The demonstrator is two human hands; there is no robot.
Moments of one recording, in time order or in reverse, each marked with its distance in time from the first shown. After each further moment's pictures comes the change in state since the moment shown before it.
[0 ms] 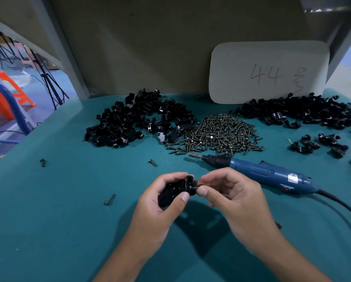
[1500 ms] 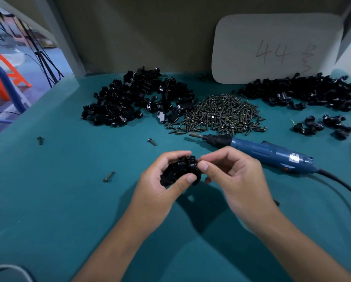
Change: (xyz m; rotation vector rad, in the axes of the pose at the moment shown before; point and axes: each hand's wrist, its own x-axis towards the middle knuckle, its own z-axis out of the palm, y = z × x) left_hand -0.002 0.002 0.004 0.027 -0.024 0.012; right_hand -0.001 0.002 0.000 -0.013 0.029 0.005
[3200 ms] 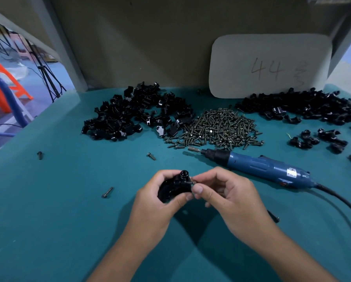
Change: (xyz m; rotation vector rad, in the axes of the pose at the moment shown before) left_hand 0.002 -0.006 0.000 0.087 0.082 -0.048; right_hand -0.001 0.008 -0.005 -0.184 -0.157 0.006
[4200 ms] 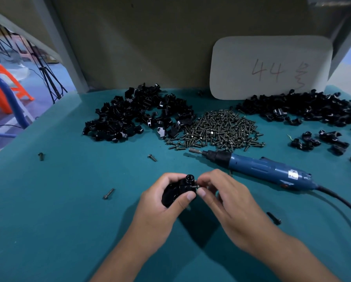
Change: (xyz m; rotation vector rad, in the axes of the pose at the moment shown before) left_hand -0.002 -0.002 -0.001 0.025 -0.061 -0.017; right_hand 0.000 0.008 -0.008 -0.599 -0.085 -0.211
